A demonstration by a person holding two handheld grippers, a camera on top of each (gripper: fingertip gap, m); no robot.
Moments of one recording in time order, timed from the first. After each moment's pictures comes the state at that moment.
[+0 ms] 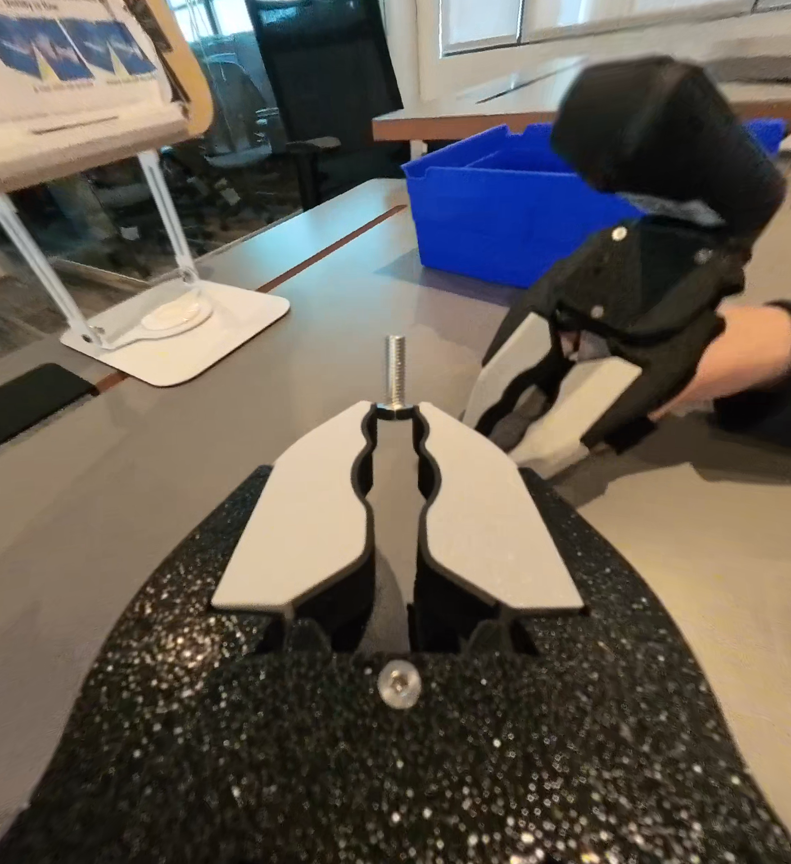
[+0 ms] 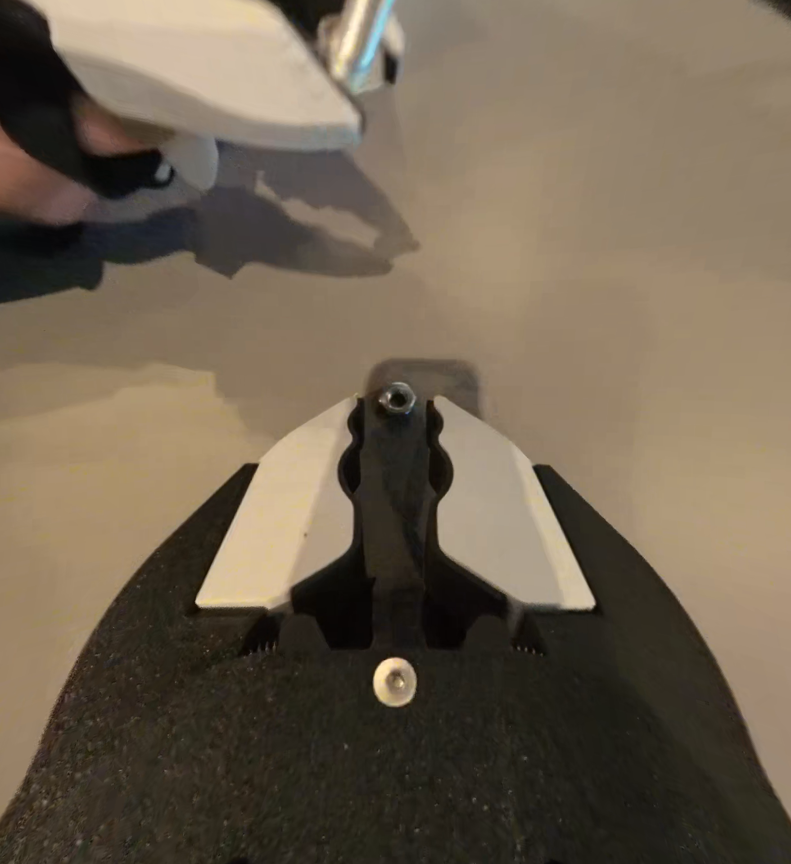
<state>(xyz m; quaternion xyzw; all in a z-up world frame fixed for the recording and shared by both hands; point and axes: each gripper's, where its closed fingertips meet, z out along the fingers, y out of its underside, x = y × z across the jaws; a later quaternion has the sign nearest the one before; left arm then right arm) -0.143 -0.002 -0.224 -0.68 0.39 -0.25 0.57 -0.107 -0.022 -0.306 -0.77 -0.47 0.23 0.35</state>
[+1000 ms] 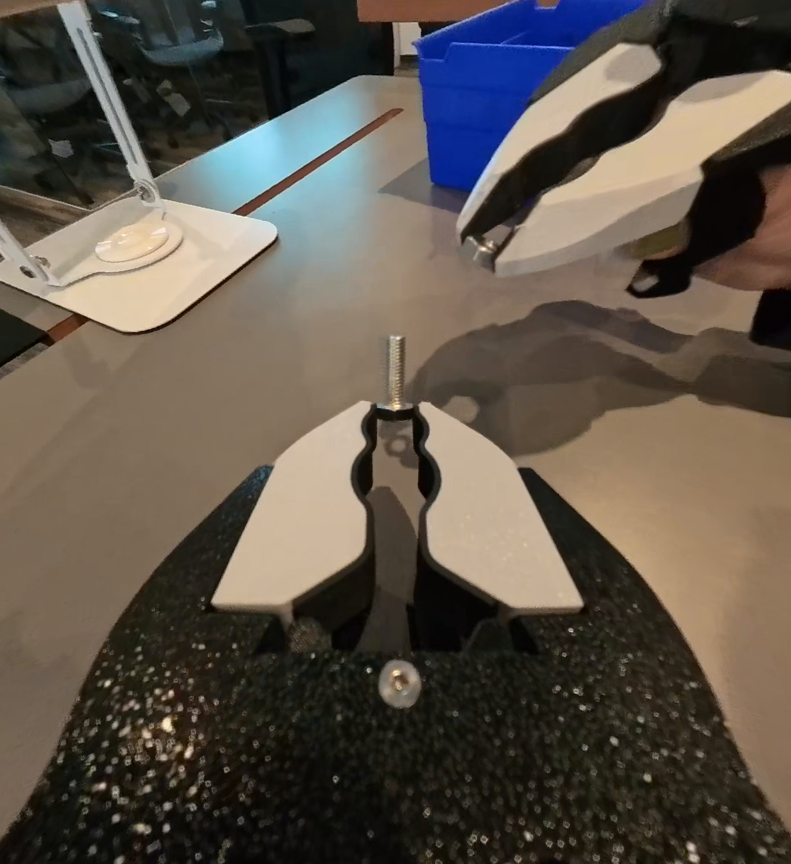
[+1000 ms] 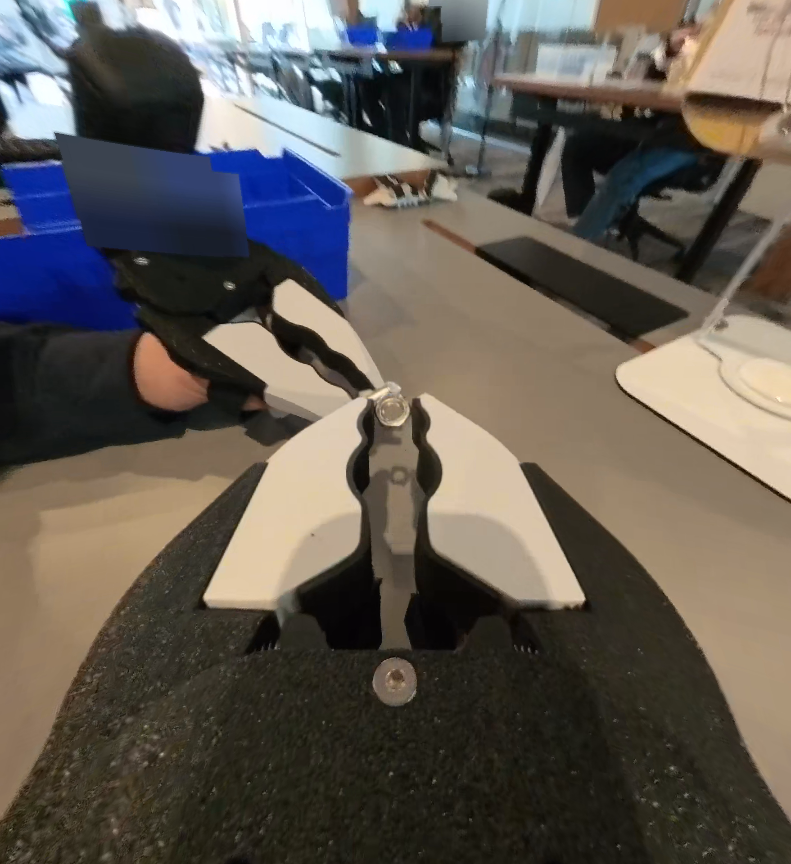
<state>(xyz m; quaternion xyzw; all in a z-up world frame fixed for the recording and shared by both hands) -0.147 0.029 -0.261 -0.71 0.42 -0.25 0.51 -0.114 0.016 -0.216 -0.67 -0.42 0.32 0.53</state>
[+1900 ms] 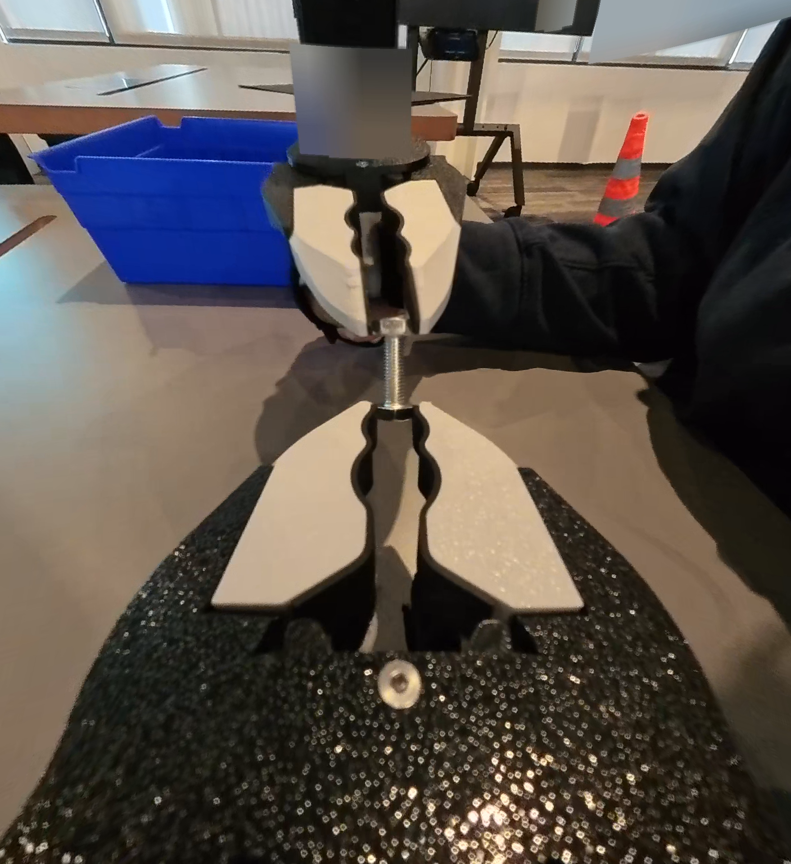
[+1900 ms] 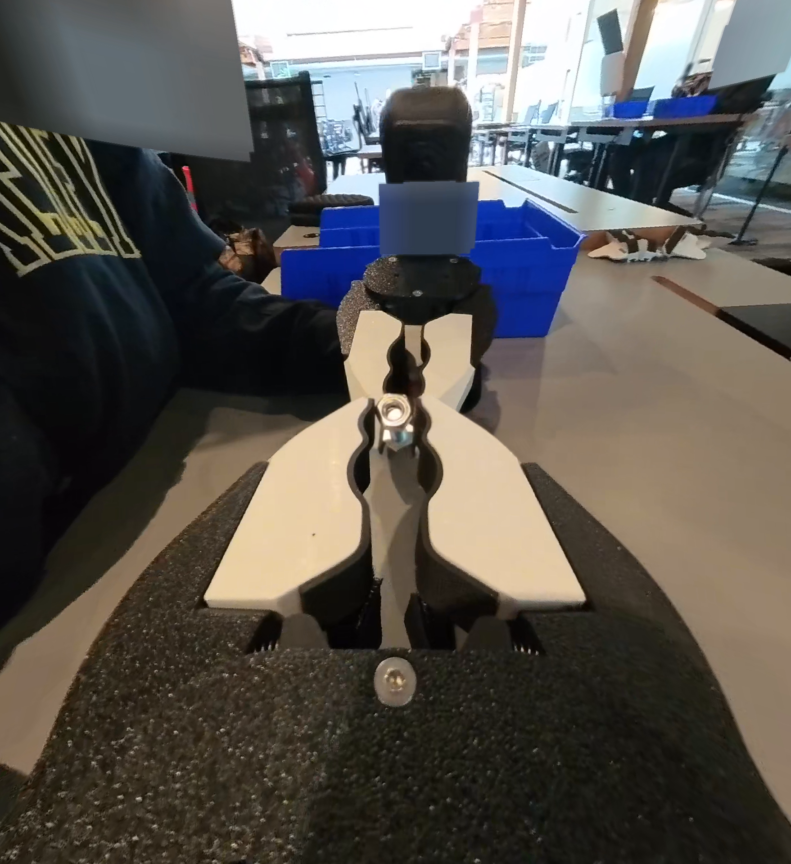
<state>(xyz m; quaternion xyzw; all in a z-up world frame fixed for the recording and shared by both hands) -0.116 -0.061 -0.242 -0.53 0.58 -0.47 0.40 -0.118 -0.060 -0.211 -0.53 -0.53 0.49 0.45</state>
